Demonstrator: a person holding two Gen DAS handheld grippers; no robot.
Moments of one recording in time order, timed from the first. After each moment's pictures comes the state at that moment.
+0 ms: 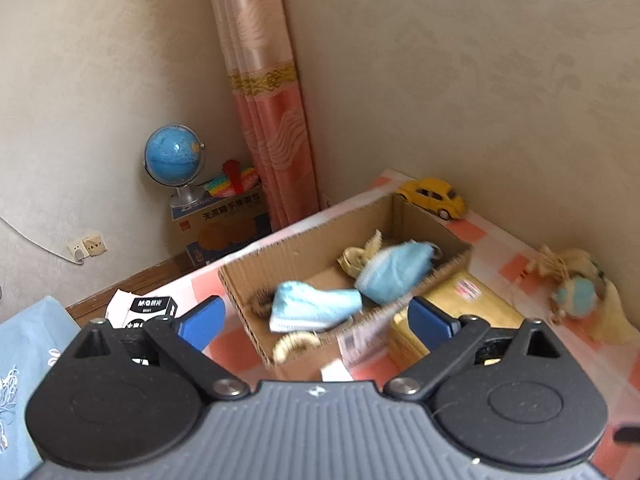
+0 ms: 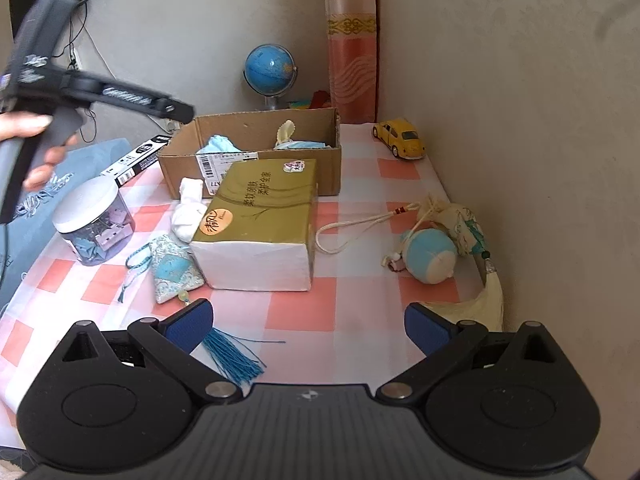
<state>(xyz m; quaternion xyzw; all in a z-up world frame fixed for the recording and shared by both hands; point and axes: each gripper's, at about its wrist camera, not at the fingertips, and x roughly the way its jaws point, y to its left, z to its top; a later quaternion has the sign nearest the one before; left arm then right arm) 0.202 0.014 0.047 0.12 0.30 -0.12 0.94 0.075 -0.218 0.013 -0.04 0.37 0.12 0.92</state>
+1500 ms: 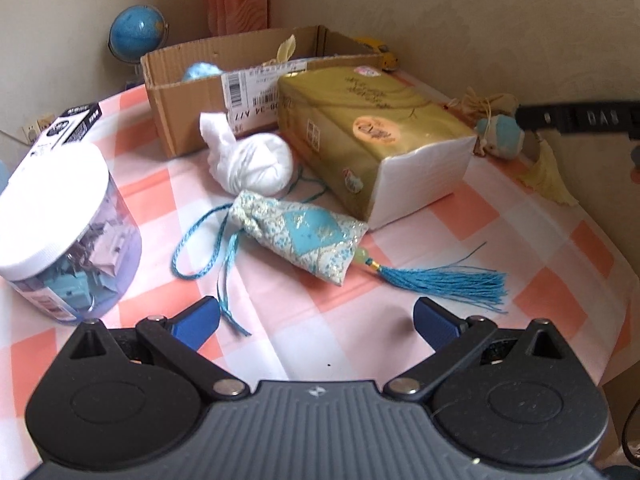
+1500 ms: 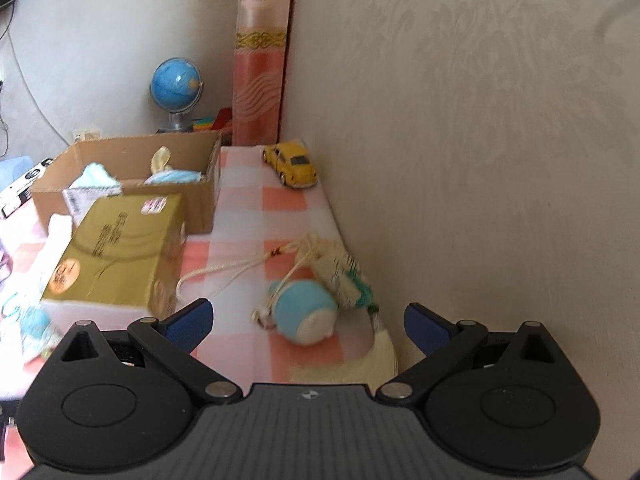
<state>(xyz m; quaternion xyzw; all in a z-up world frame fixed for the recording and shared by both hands) 0.106 -0.006 -0.065 0.04 0.42 -0.15 0.89 0.139 -0.253 0.006 -0.08 0.33 -0.02 0.94</state>
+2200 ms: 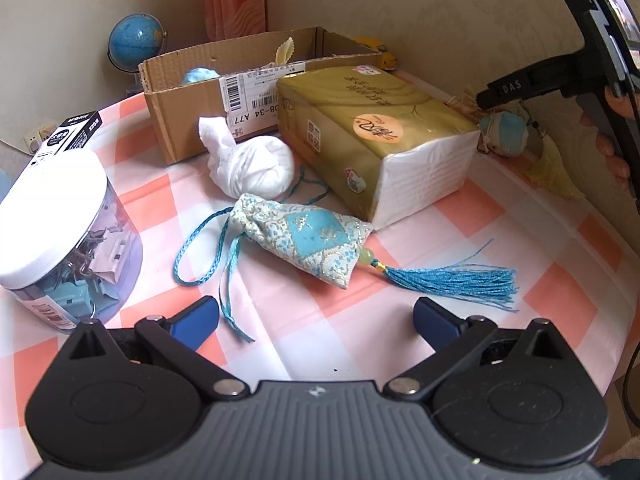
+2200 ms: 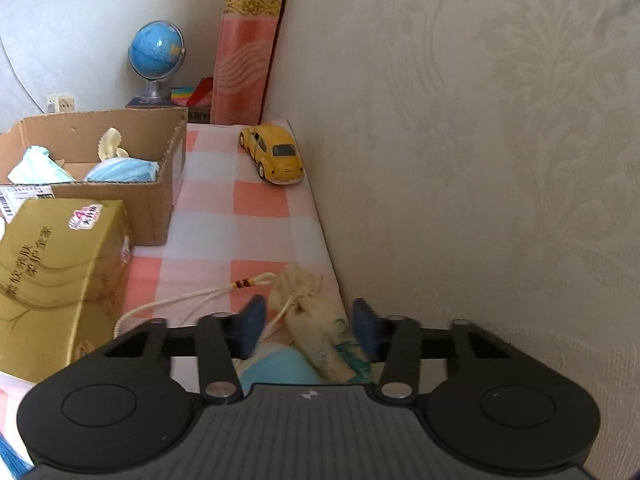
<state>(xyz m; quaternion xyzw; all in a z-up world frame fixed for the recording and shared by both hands) 0.106 -0.009 -0.068 0.05 0.41 -0.15 0.90 0.211 -0.248 -0.015 -0.12 0.37 -0.05 0.92</state>
